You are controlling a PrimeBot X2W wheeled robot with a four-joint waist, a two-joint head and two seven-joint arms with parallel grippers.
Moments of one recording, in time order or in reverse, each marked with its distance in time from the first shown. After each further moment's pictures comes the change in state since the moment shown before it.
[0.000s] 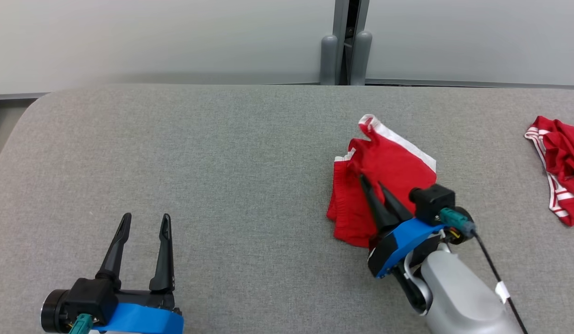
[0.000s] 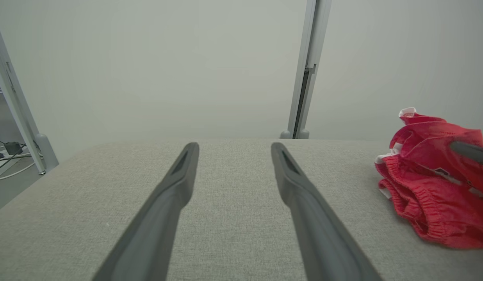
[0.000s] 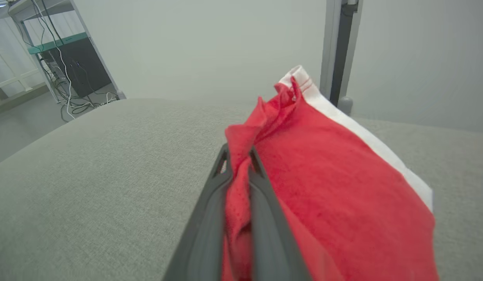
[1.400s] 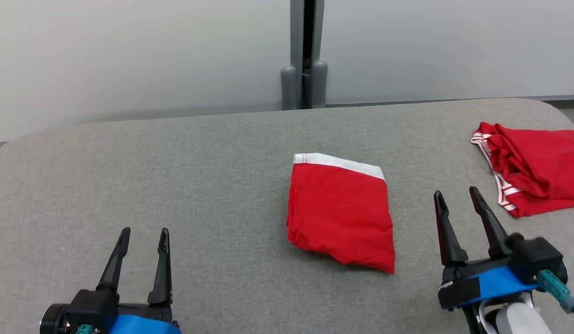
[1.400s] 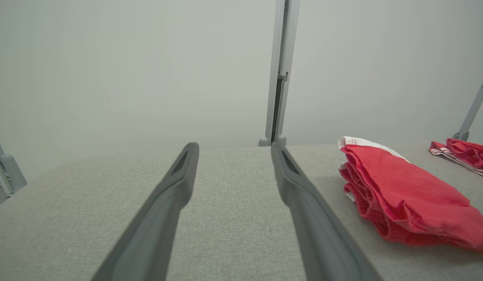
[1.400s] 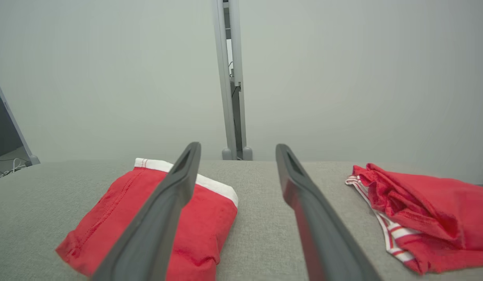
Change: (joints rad) left arm 0.035 0.000 0.012 0.014 0.016 -0.004 0.000; right arm 0.377 -0.034 -0.345 -0.494 -0.168 0.000 0.000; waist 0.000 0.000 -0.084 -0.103
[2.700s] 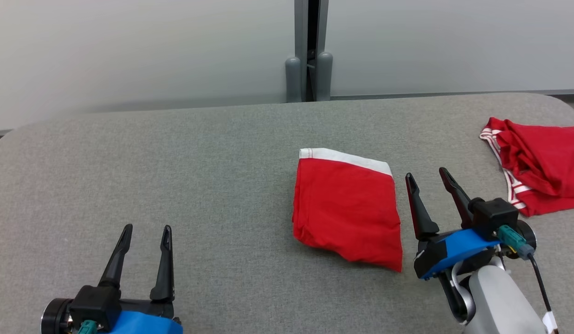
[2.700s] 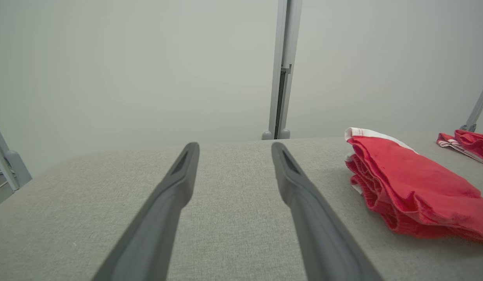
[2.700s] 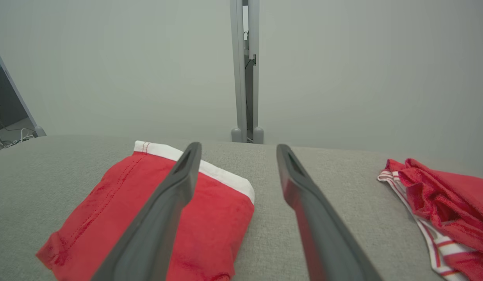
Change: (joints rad) left arm 0.002 0.000 0.003 0.005 0.021 0.000 0.000; right arm -0.157 0.034 0.031 0.190 -0.047 0.000 0.035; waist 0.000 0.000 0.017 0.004
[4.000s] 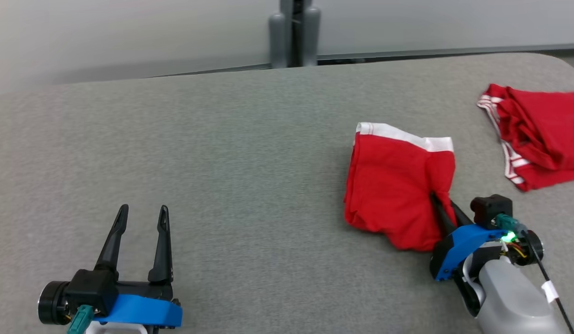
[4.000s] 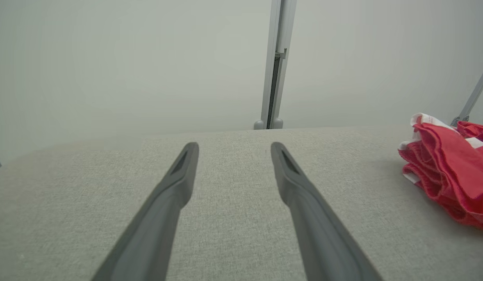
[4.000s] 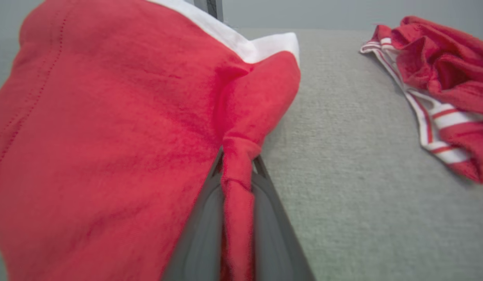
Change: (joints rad) left arm -0.067 0.000 -0.012 -0.007 -0.013 0.018 0.000; right arm -0.239 -0.081 0.104 0.555 0.101 0.000 -0.032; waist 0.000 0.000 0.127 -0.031
